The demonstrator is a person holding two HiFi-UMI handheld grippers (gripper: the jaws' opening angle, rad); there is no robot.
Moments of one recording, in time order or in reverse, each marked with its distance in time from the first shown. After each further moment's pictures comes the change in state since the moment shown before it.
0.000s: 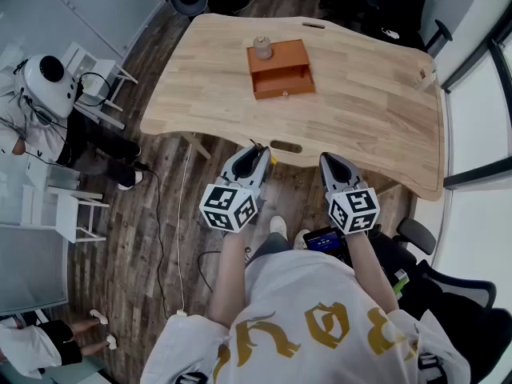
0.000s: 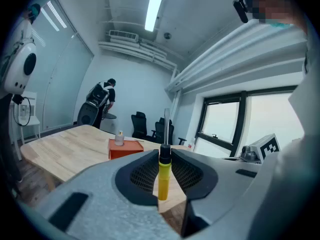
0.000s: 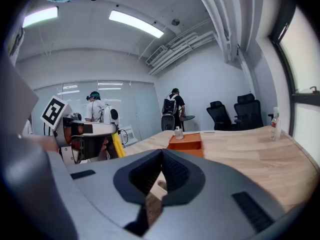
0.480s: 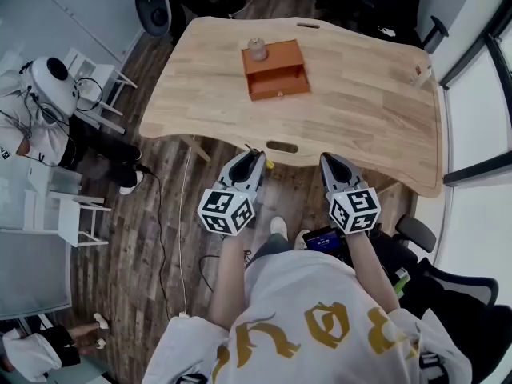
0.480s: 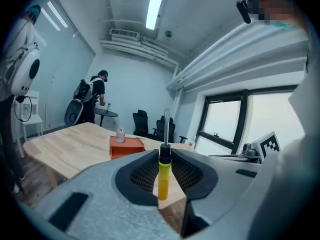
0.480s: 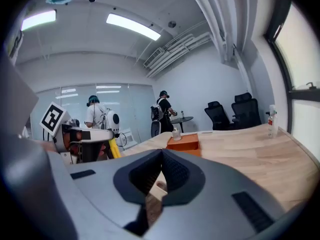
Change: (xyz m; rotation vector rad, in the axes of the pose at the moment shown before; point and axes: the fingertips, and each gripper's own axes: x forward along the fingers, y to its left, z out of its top) left arm -0.002 -0.005 -0.013 -0.014 0.021 0.022; right arm -0.011 -0.013 -0.001 0.033 -0.022 -0.001
